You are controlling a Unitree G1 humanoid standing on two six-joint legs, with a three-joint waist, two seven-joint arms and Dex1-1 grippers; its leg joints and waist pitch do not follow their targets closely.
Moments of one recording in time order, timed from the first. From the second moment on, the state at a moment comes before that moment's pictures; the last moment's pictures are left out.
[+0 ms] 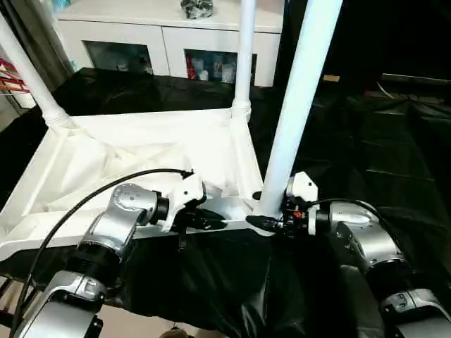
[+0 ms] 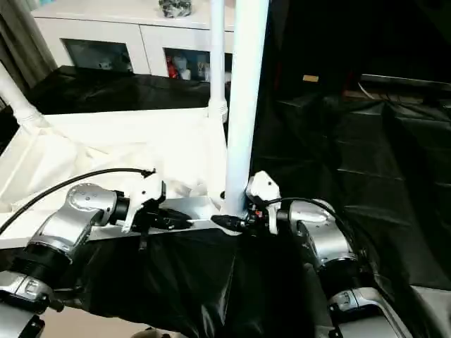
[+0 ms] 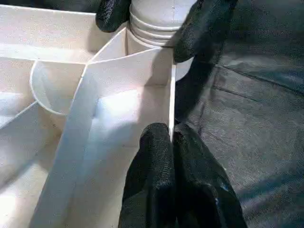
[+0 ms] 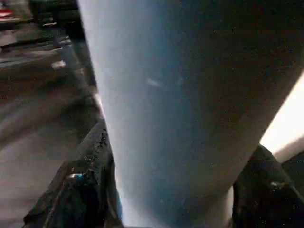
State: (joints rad) left arm -0.56 0.33 -0.24 0.60 0.02 0.07 -1.19; right arm -0.49 -0.26 0.14 0.69 0.10 -0.09 1.00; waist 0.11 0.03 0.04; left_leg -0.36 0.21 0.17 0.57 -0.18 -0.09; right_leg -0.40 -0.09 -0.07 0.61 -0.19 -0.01
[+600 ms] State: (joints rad) left arm -0.71 0.11 -0.24 0.81 0.11 0.09 -0.78; right arm -0.67 -0.06 -0.05 0.99 0.06 -0.12 0.25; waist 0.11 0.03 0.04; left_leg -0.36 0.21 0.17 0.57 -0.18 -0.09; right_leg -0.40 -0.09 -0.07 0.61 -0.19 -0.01
